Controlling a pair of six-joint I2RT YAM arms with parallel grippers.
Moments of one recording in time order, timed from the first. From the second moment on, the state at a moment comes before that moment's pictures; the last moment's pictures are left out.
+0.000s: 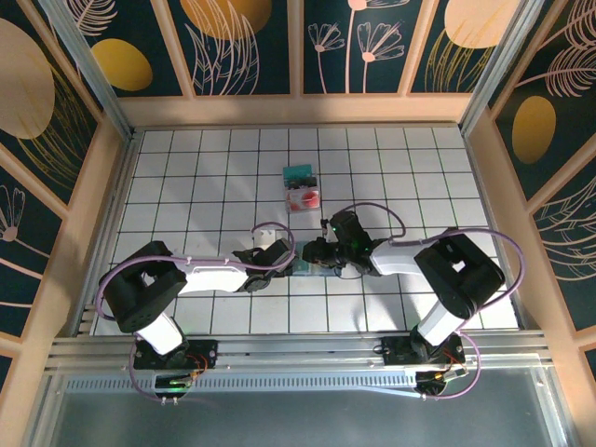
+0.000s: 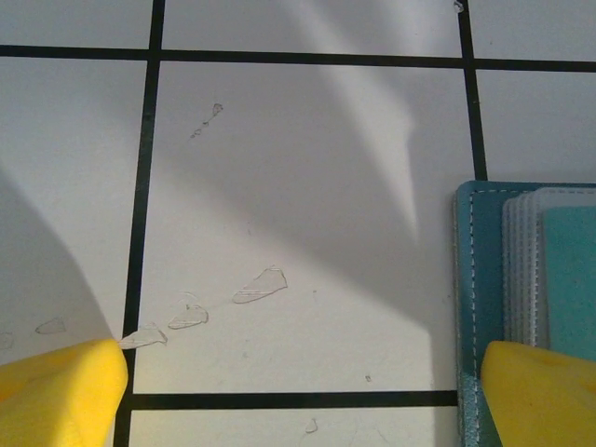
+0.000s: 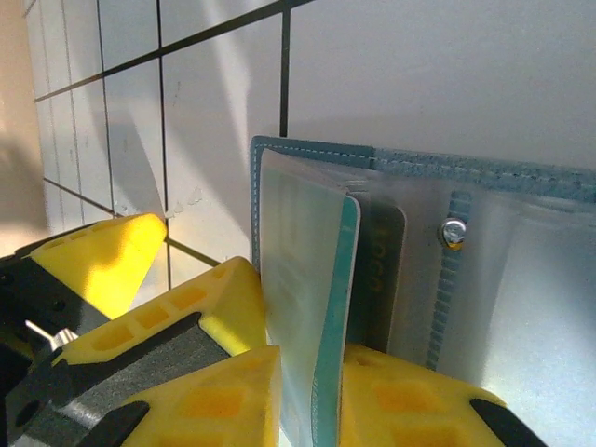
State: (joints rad) left arm -0.96 1.64 0.70 -0.16 -0.48 -0.89; right arm 0.70 1.62 0.60 0.26 -0.45 0.89
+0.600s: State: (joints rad) left arm -0.96 1.64 0.72 -0.19 -0.47 -0.89; right arm 0.65 1.56 0.55 0.33 -0.53 0.92
